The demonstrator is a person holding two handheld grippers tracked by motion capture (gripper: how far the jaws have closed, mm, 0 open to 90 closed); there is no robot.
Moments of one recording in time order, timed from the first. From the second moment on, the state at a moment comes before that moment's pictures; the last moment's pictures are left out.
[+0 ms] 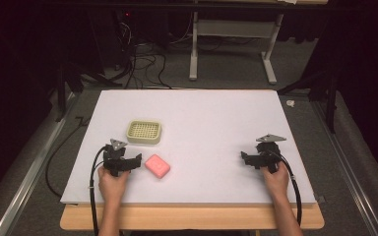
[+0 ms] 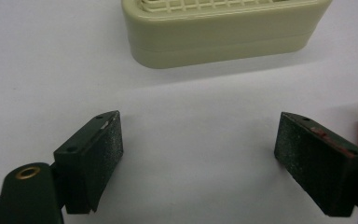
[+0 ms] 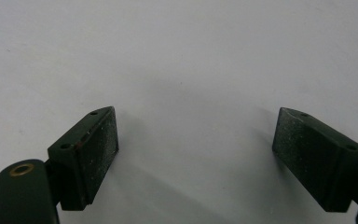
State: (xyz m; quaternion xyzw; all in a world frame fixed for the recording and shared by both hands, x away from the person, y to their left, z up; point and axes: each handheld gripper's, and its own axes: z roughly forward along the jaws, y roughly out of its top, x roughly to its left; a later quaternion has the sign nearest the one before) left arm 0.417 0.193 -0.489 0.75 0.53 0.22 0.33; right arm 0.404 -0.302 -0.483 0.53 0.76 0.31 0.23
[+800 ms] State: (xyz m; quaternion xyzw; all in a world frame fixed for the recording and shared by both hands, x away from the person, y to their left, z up) left arm 0.417 0.194 -0.488 0.75 0.53 0.22 0.33; right arm 0.404 -0.302 -0.483 0.53 0.76 0.31 0.23
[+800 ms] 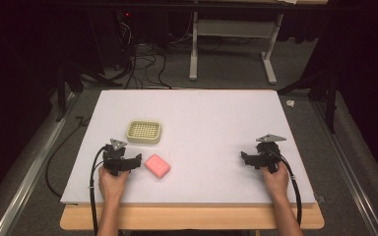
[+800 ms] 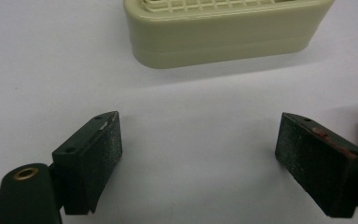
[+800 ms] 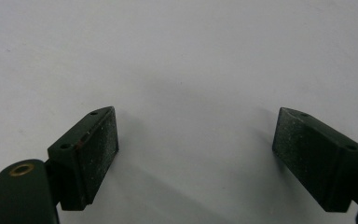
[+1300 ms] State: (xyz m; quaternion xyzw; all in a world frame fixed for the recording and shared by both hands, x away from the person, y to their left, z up) left arm 0.408 0.200 -0.480 0.74 0.53 0.22 0.35; right arm 0.404 -0.302 -0.483 0.53 0.76 0.31 0.23
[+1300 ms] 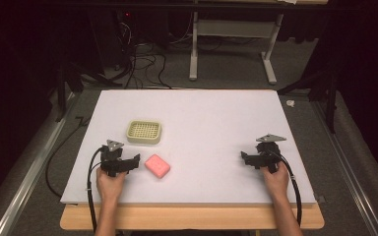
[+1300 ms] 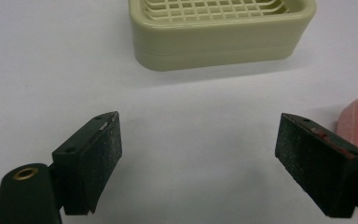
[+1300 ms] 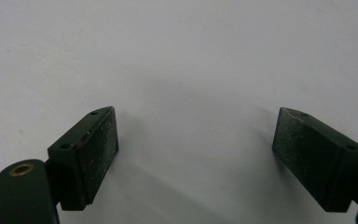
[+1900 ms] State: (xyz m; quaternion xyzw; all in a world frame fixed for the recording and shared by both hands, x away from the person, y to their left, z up) left arm 0.386 0.196 -0.462 0.74 0.50 0.21 0.39; right arm 0.404 -0.302 -0.483 0.53 0.76 0.31 0.23
